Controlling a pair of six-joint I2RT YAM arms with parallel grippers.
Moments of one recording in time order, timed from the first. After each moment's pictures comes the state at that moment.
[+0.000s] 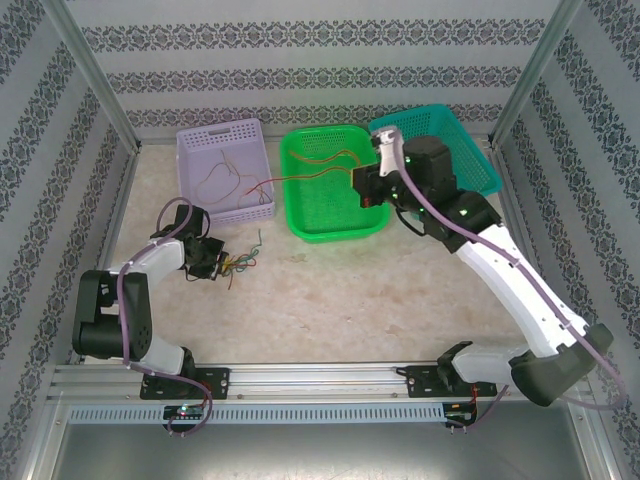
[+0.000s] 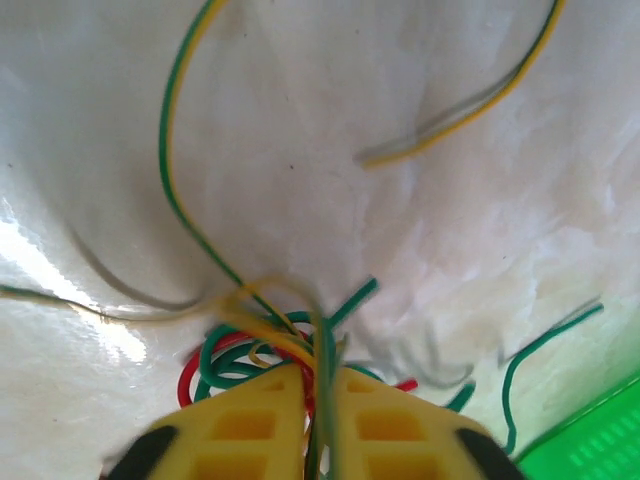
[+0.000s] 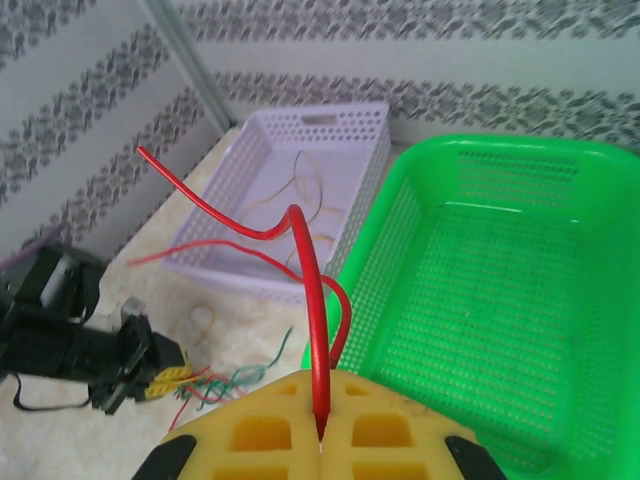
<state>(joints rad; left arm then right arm) -0.01 1.48 0.78 -0.51 0.24 -1.29 0.51 1.25 1.42 -0.59 -0.17 0.29</state>
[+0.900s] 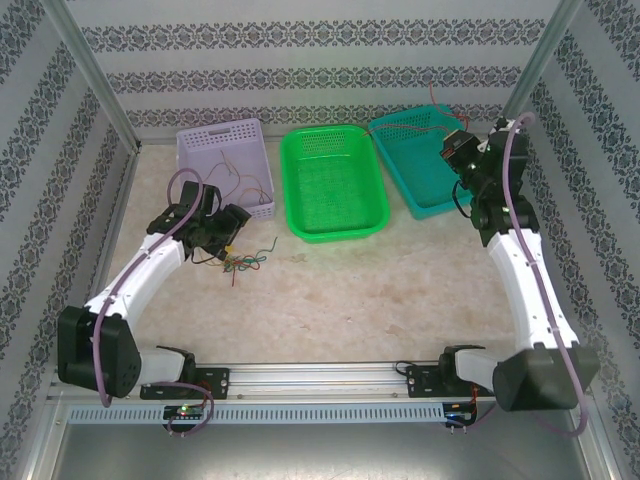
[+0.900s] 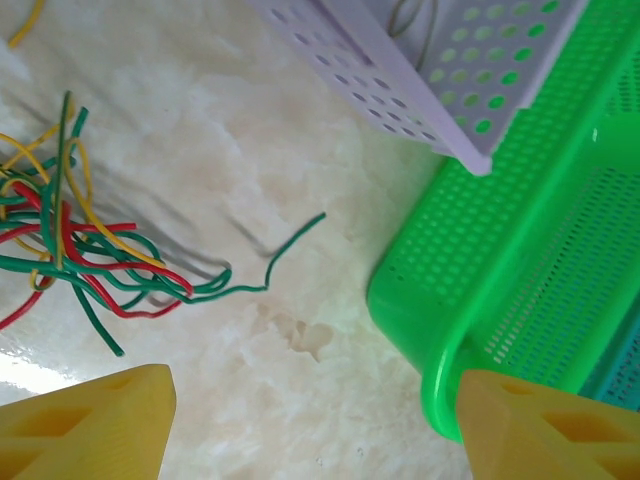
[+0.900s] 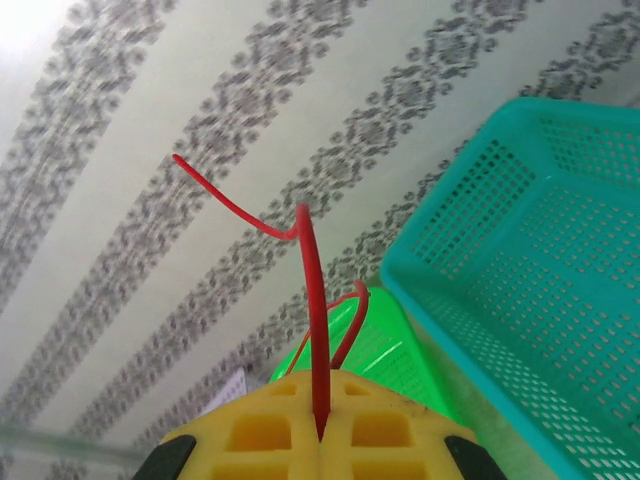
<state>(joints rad) -0.18 1.30 0.98 -0.62 0.23 -1.16 -0.01 1.24 1.21 -0.21 -0.11 0.88</state>
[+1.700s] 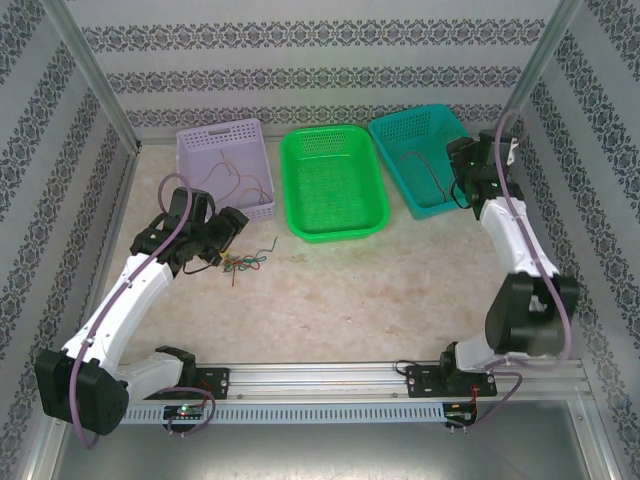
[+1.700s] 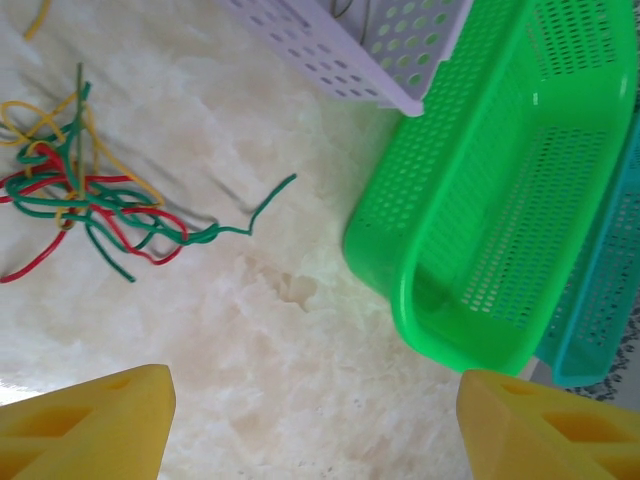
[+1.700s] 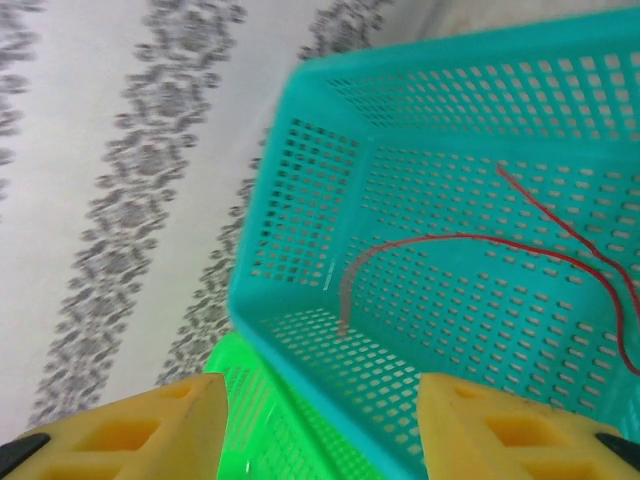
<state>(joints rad) -0.23 1.12 0.99 -0.75 0.18 -1.13 -0.10 1.45 1.23 -0.26 -0.05 1.04</state>
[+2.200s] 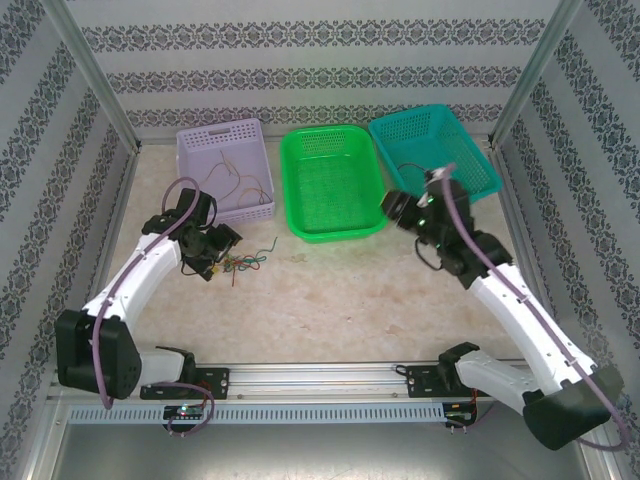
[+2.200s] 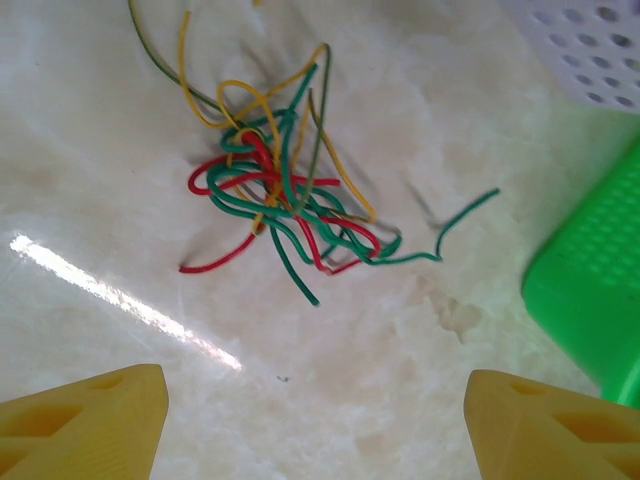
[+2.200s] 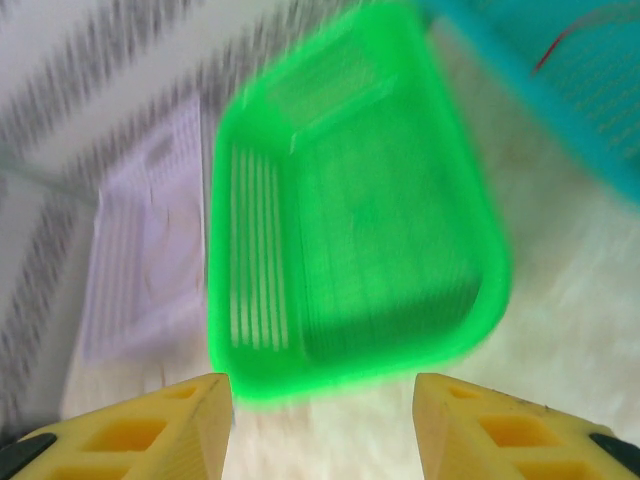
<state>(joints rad) -0.13 1.31 0.99 -0.89 0.18 -1.07 0.45 1.03 0.98 -0.51 -0.02 0.73</state>
